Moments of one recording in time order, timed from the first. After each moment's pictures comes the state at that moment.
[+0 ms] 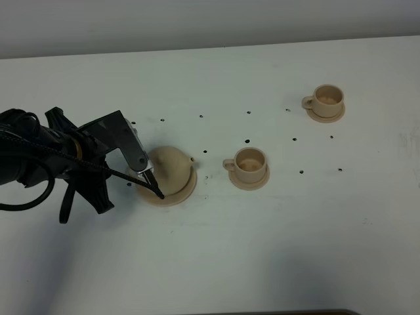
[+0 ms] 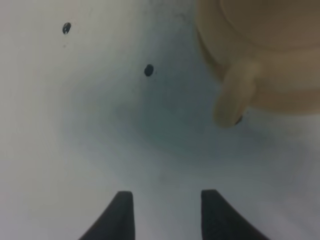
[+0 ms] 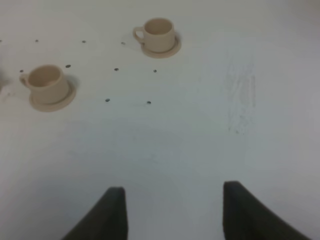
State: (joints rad) left arm -0.36 1.64 -0.80 0.52 0.28 0.30; right arm 0.10 -0.01 -0.51 0.08 1.12 -0.04
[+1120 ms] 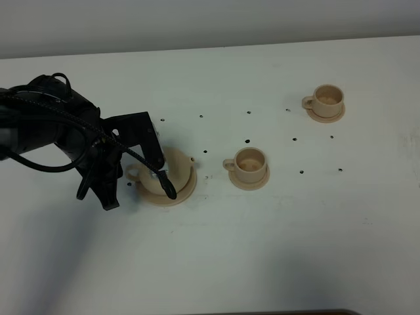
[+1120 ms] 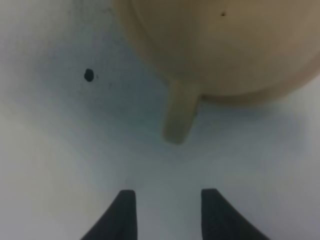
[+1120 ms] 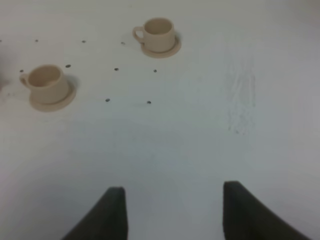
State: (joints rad) left arm -0.41 1.78 -1.02 0.33 0.57 0.60; right arm 0.10 -0.01 -0.51 0.08 1.12 -0.04
